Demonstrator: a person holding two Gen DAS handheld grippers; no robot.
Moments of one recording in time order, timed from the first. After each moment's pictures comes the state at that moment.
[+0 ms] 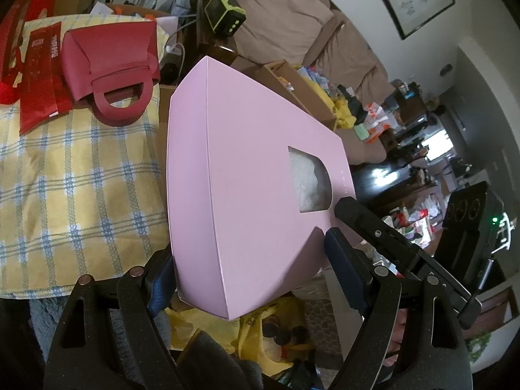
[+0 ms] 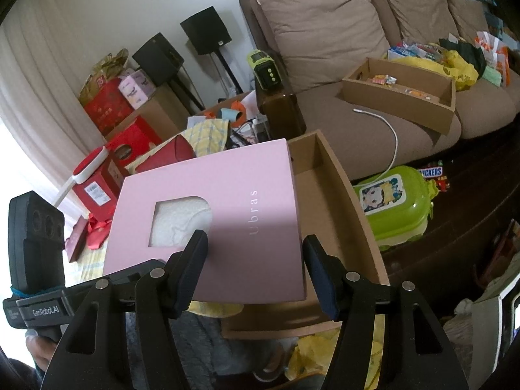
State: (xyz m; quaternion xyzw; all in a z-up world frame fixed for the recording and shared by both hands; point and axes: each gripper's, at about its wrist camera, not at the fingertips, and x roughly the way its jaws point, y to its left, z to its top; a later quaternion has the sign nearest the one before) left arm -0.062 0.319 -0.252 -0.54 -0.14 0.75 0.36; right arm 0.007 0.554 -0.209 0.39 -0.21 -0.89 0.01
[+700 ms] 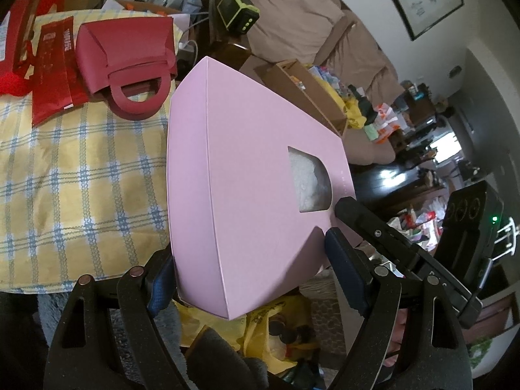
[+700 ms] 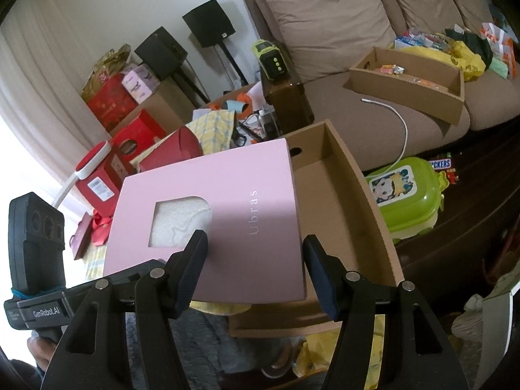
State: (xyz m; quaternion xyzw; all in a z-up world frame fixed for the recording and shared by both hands) left arm -0.061 0.314 -0.258 -0.55 -0.13 0.76 0.34; right arm 0.000 0.549 -0.222 0.40 -0.23 -0.89 0.03
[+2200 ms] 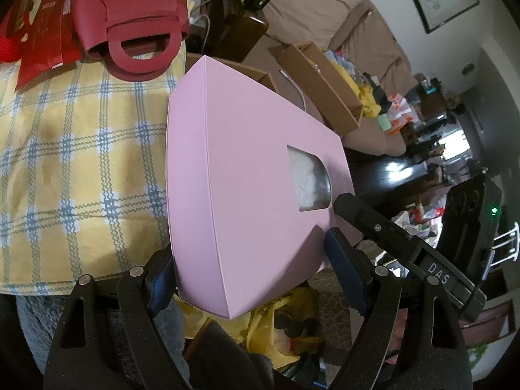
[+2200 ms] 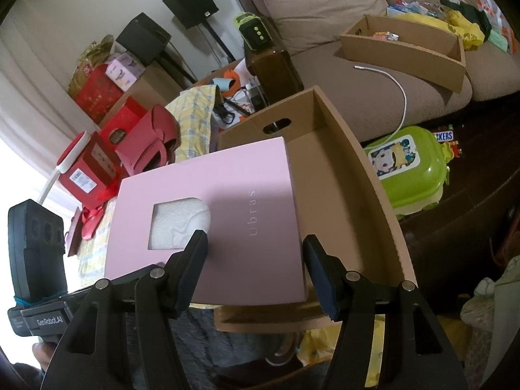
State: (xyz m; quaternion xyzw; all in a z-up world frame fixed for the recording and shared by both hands) left arm -0.063 0.326 -0.299 -0.58 -0.13 0.74 0.32; right arm -0.013 0.559 -0.266 0.44 -0.25 -0.86 0.03
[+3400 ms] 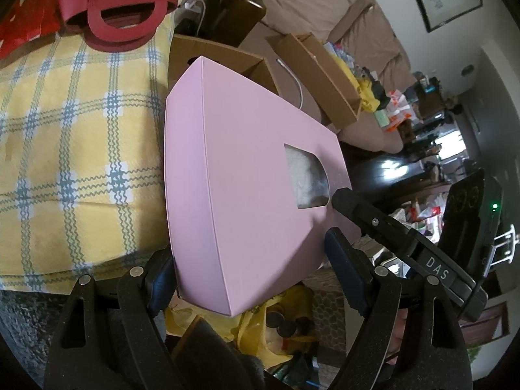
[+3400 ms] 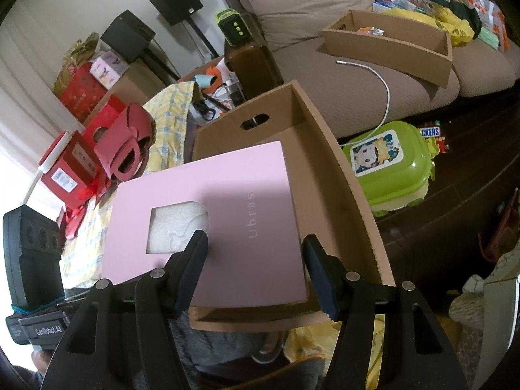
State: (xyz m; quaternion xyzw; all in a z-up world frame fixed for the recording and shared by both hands) left arm -0.055 0.345 -0.322 -0.59 -0.14 0.72 0.33; right arm -0.010 0.573 -0.278 0.46 -0.24 -0.85 0.00
